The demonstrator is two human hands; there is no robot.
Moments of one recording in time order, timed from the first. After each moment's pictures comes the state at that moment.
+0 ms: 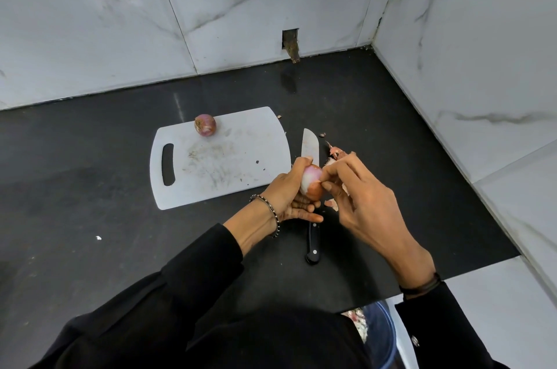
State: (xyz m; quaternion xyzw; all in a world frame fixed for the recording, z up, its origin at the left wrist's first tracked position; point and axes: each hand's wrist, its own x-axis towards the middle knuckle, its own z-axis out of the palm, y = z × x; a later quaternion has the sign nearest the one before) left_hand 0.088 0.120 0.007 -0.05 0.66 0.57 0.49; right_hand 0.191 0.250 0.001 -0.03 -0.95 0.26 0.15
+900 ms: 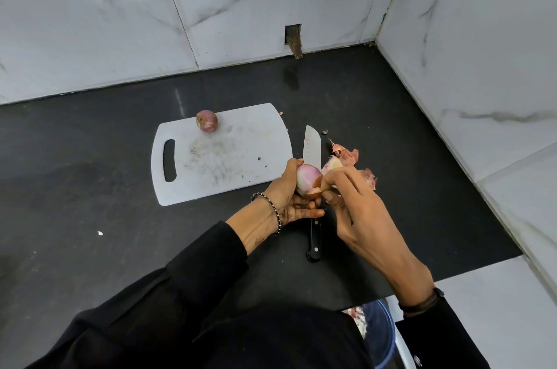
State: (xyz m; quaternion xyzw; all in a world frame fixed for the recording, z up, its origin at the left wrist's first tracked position) left_hand 0.088 0.119 0.004 -0.17 0.59 0.60 0.51; right_hand 0.203 0.235 0.000 -0.01 -0.94 0.31 0.13
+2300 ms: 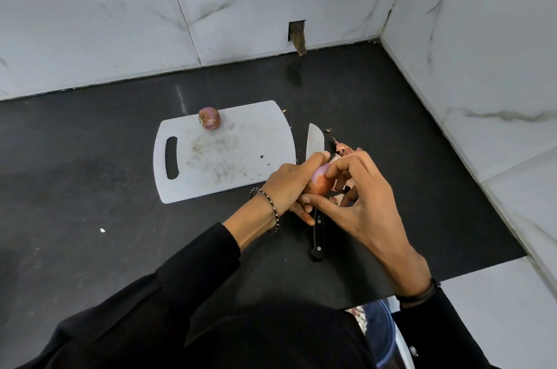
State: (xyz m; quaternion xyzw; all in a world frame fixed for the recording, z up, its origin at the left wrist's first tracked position) left_hand 0.085 0.113 0.020 0.05 0.74 0.50 0.45; right_hand 0.188 0.235 0.000 -0.04 -0.91 0.38 0.18
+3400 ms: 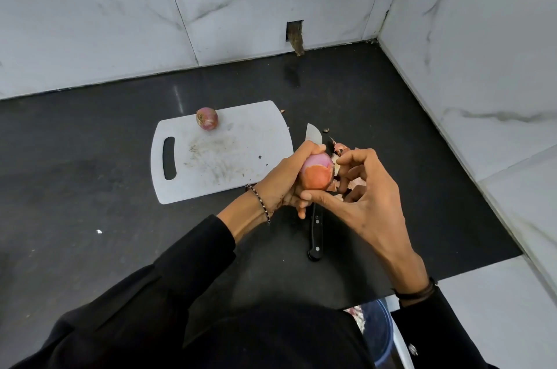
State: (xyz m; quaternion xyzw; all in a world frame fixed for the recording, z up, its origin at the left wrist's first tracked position) left_hand 0.078 0.112 0.026 0.08 0.68 0.56 0.48; right_hand 0.191 0.233 0.014 -0.11 -0.85 0.47 0.20
